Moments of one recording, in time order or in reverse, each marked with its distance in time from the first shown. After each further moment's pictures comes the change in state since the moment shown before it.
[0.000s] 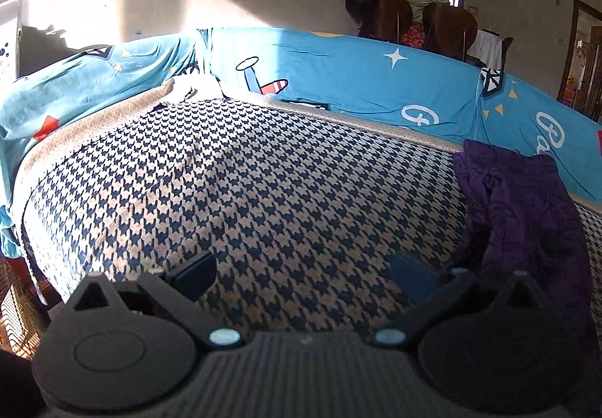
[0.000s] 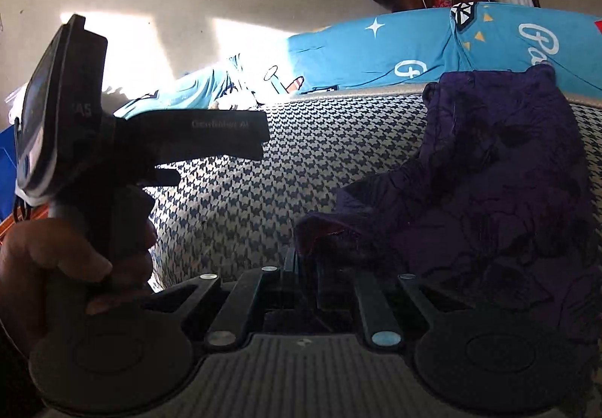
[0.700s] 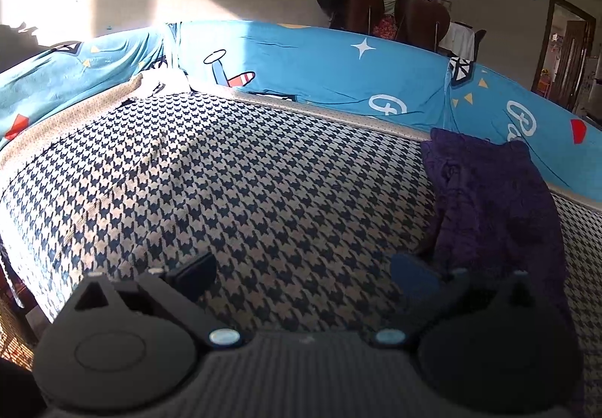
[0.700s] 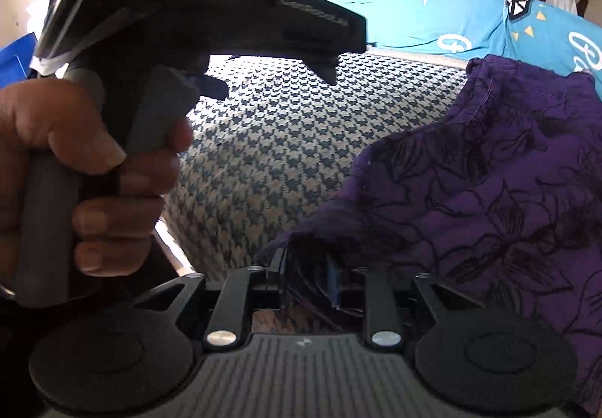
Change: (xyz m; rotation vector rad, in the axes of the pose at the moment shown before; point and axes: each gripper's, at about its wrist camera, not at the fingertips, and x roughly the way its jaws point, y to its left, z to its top) left arm -0.003 -0.011 -0.007 0.034 0.023 -0.098; right arm 0.027 0.012 -0.017 -0.185 0.147 0.018
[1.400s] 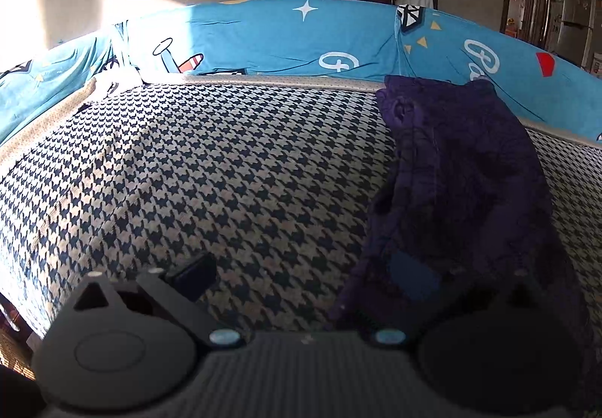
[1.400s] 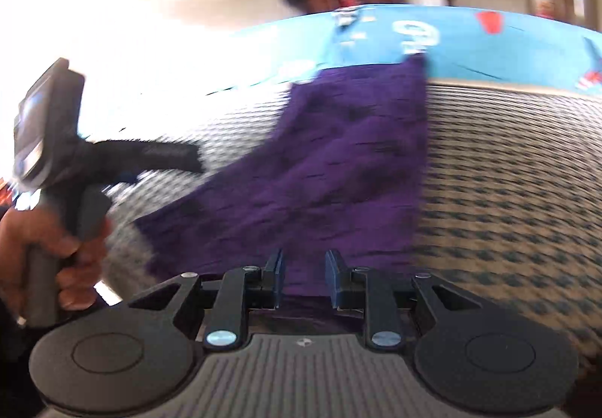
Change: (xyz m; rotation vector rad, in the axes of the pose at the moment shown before) left arm 0.014 -0.041 -0.024 0.158 0.080 -0.050; right arm -0.103 -0.079 -0.034 0.304 -0.128 -0.319
